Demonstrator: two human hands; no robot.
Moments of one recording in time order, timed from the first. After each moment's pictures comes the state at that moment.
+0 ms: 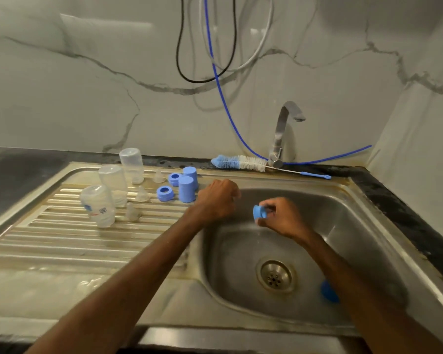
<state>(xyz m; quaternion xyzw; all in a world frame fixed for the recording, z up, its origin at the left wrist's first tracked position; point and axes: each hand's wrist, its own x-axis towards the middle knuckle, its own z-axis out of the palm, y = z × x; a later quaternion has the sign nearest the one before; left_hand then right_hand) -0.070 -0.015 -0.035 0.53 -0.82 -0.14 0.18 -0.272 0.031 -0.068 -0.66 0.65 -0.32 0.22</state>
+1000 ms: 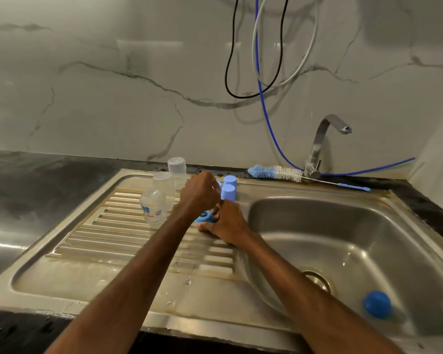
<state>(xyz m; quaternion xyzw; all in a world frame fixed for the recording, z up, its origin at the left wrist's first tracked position) 0.065 -0.024 -0.018 0.65 -0.70 -0.09 0.27 -0.054 0.028 -0.058 -0.76 0.52 -0.30 0.23</state>
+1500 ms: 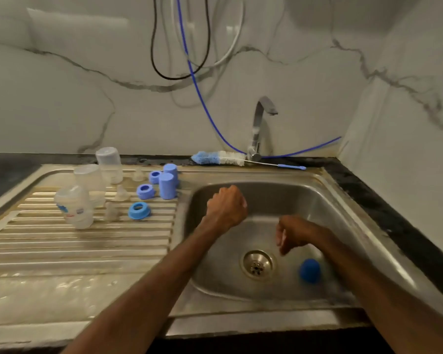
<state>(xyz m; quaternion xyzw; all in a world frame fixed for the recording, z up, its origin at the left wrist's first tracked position) -0.128 0.022 -0.052 0.55 -0.78 -0.20 0.21 -0.336 0.074 -0.067 -0.67 0.70 0.09 0.22</state>
